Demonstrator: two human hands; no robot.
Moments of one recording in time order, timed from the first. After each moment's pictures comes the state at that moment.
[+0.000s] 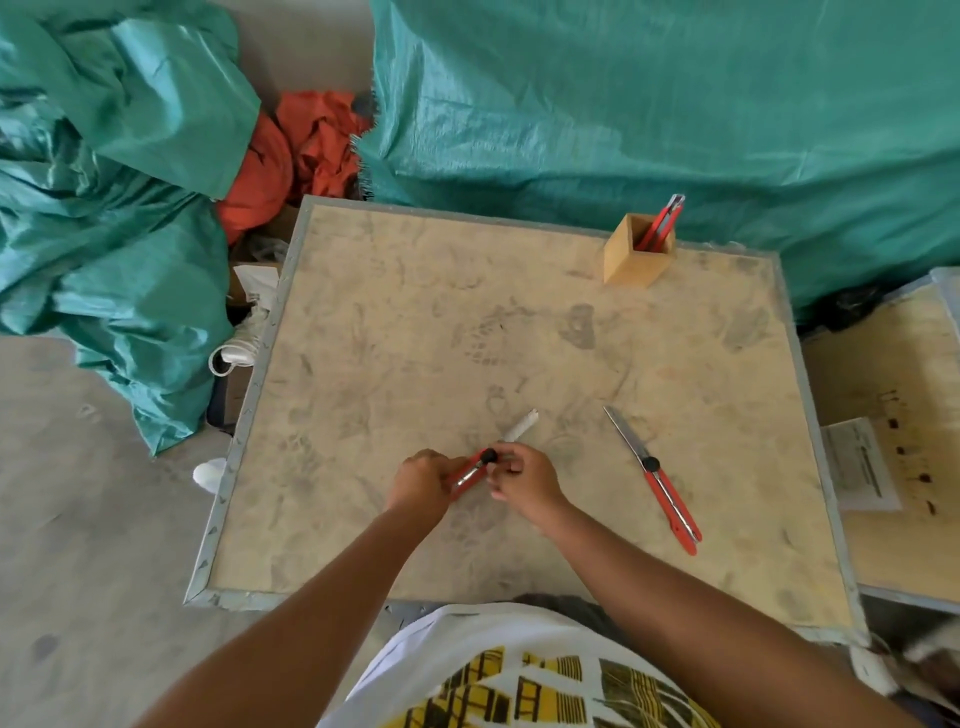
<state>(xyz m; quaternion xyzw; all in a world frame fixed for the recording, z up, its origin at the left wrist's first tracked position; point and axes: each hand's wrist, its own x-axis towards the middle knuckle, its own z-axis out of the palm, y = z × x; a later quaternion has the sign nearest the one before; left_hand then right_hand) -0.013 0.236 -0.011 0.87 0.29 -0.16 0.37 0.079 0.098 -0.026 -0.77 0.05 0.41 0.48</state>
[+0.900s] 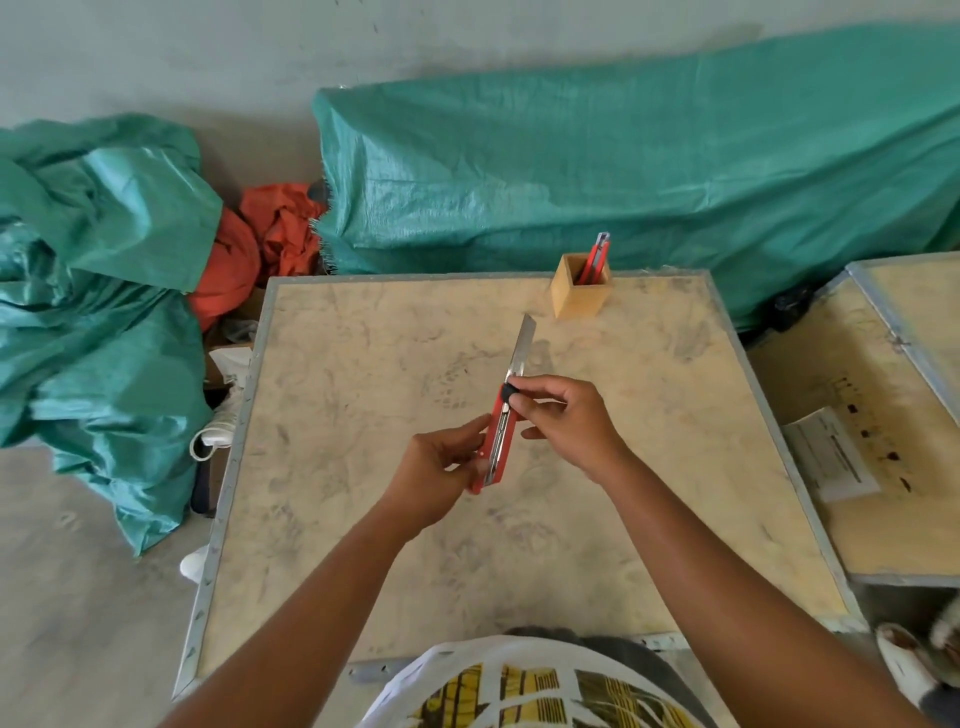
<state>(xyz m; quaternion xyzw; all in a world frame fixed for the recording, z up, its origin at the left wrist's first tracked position) 0.035 0.227 0.103 0.71 0.20 -0.03 0.67 0.161 0.073 0.121 -0.75 -0.11 0.25 0.60</state>
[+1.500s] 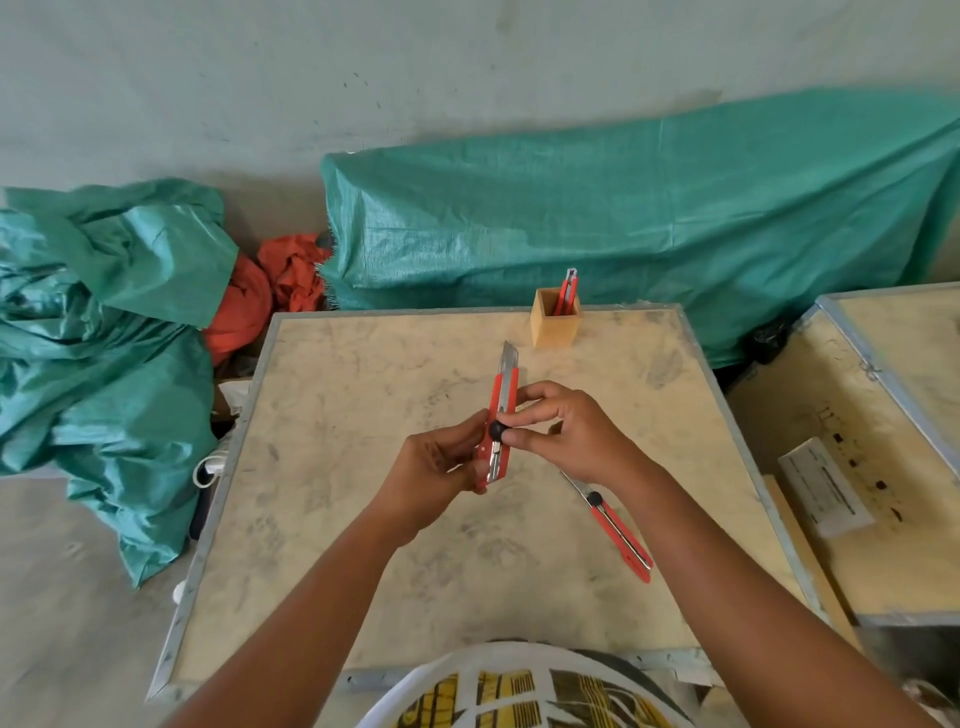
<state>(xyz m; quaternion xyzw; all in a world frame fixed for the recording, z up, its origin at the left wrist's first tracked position) 0.036 0.178 0.151 0.68 0.15 0.00 0.72 0.165 0.010 0.165 -0.79 -0.31 0.22 0.48</state>
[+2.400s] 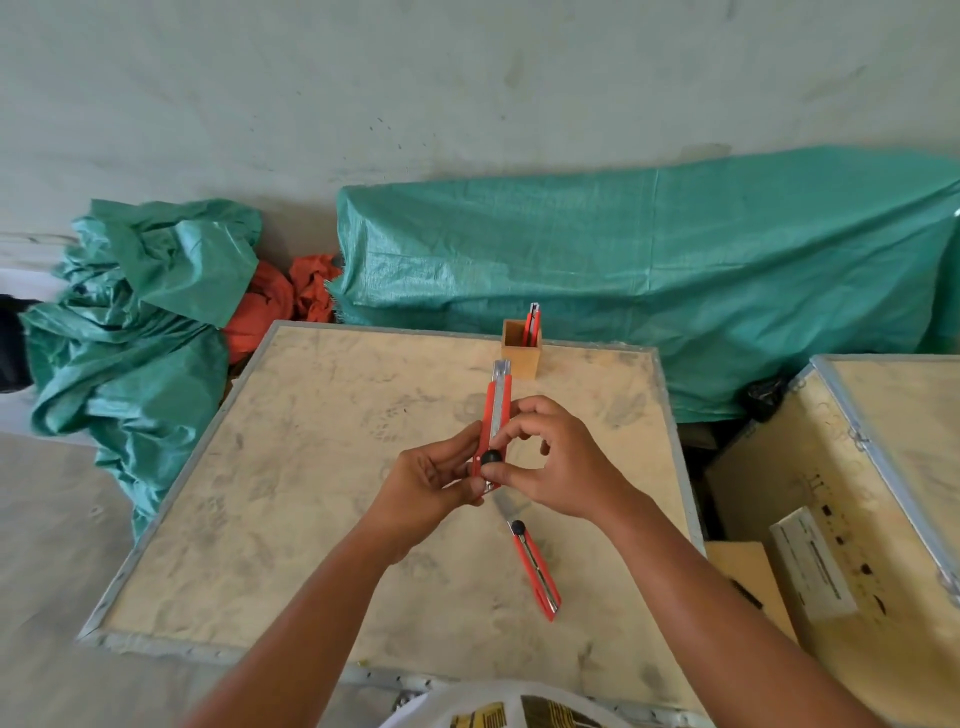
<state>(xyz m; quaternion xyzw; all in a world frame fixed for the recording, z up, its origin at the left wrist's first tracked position) 0.078 0.037 0.183 0.66 0.18 0.07 0.72 0.213 -0.110 0.197 -0.79 -0.42 0.16 0.42</state>
